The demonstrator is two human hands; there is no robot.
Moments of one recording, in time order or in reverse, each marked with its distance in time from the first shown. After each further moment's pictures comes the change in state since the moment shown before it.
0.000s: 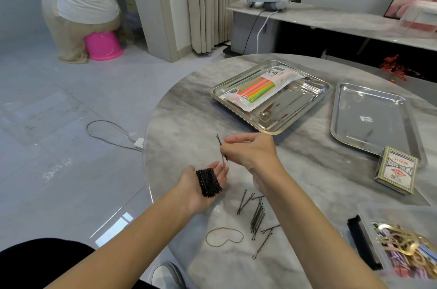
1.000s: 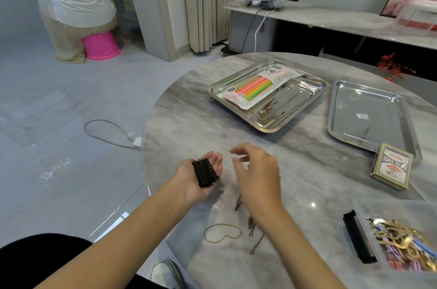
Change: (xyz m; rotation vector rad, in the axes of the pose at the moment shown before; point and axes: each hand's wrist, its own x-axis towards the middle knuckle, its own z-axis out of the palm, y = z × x) left_hand -0.010 0.007 0.007 0.038 0.010 0.030; right_hand -0.026 0.037 -0.012 -0.605 0.170 -0.456
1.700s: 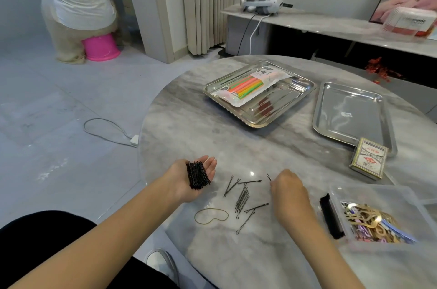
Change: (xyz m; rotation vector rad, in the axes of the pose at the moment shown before) left_hand -0.025 -0.016 -0.009 0.033 -0.033 -0.041; right_hand -0.031 0.068 -0.050 -0.518 -0.228 0.224
